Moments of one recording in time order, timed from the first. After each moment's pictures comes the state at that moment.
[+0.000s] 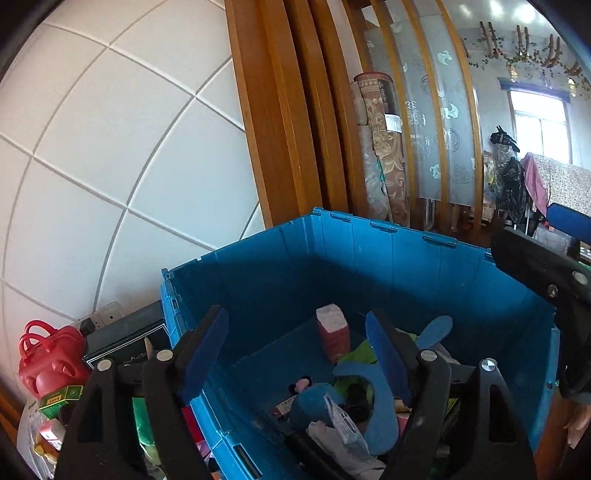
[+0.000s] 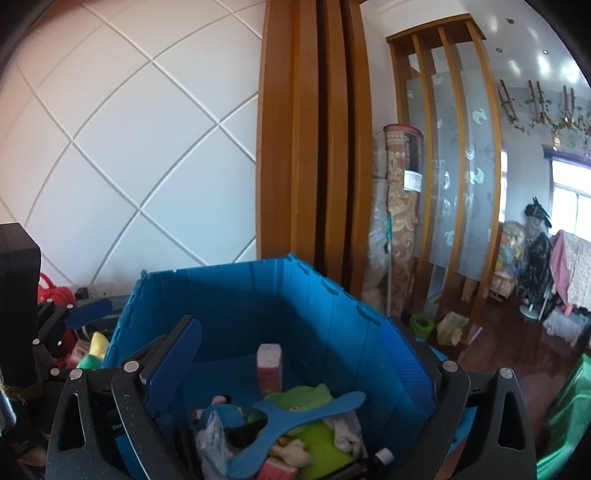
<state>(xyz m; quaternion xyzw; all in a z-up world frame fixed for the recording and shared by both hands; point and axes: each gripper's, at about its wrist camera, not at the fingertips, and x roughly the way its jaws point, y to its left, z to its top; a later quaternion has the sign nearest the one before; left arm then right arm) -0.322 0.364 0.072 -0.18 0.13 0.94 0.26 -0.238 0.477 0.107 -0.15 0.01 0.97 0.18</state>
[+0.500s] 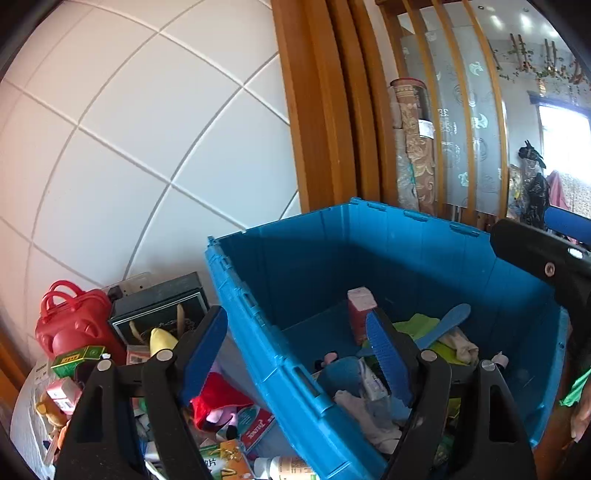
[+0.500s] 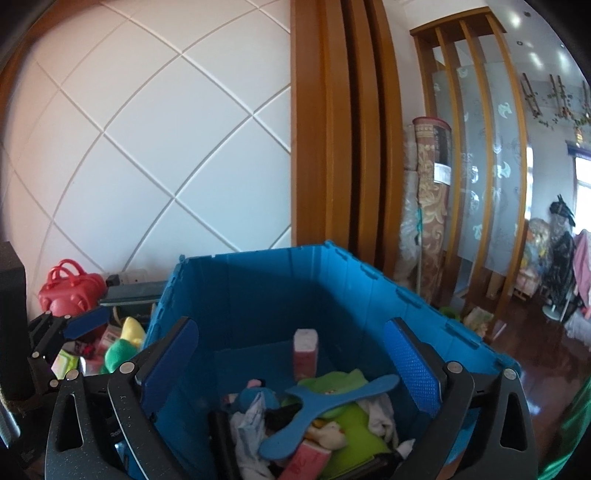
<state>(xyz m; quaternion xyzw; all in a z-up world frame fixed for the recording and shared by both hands) -0.296 0.296 0.050 -0.19 0.10 0.96 0.20 -0.232 0.441 0.095 -0.16 0.02 0.98 0.11</state>
